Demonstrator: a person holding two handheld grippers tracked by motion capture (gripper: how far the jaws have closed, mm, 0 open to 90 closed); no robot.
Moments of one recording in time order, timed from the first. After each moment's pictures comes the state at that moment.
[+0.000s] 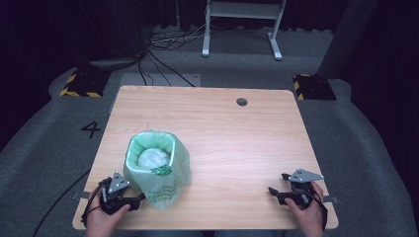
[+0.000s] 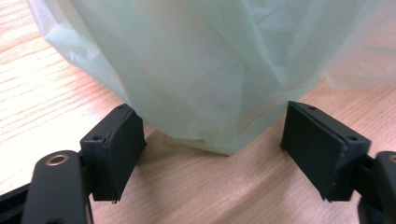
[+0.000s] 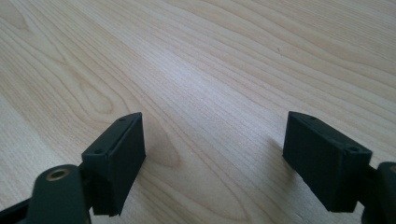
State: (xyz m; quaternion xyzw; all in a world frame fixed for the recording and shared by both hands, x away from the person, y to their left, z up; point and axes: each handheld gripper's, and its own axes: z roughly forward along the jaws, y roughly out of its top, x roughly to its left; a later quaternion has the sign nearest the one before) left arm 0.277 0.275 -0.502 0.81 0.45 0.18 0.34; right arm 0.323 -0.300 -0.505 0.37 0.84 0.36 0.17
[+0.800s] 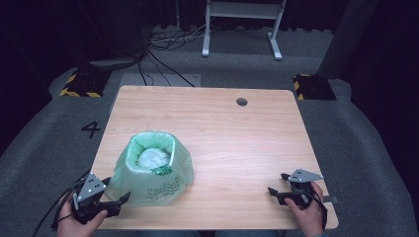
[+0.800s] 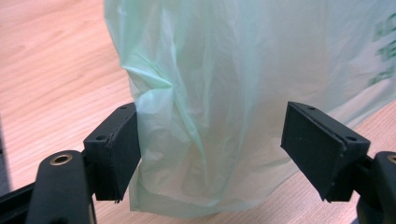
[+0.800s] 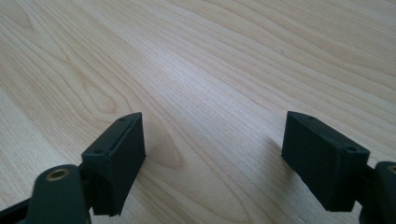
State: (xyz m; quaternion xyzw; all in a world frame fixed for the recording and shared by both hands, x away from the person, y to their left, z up) left arm 0.240 0.300 -0.433 0.80 0.43 0.21 0.37; right arm 0.323 -0.299 -0.505 0.37 0.84 0.36 0.17
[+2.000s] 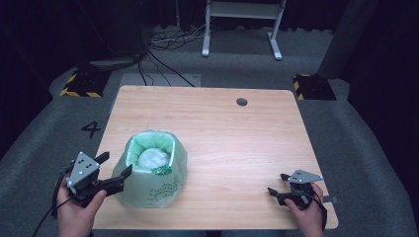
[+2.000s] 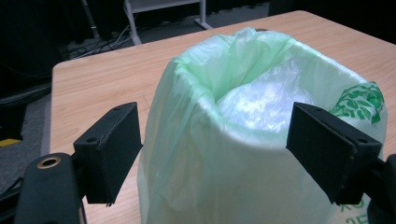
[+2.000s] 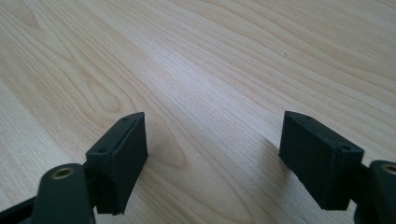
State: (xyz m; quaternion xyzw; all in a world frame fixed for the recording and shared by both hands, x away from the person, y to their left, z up) left arm 0.266 0.280 -0.375 0.72 0.45 0.28 0.46; right arm 0.322 -0.298 -0.504 0.36 0.84 0.37 0.17
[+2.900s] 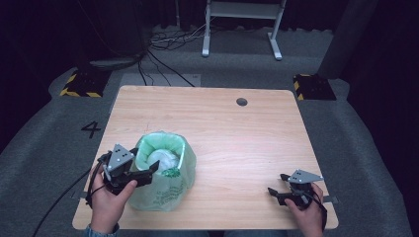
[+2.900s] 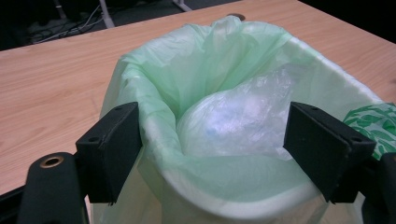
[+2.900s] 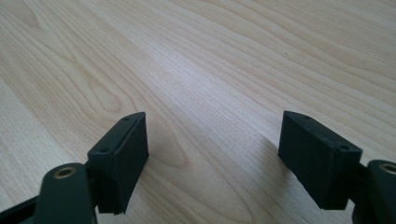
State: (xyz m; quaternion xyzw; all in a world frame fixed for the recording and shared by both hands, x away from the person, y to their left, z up) left arm 0.291 0.213 -0.383 0.75 0.44 0.23 0.44; right arm 0.322 -0.298 -0.504 0.36 0.84 0.37 0.17
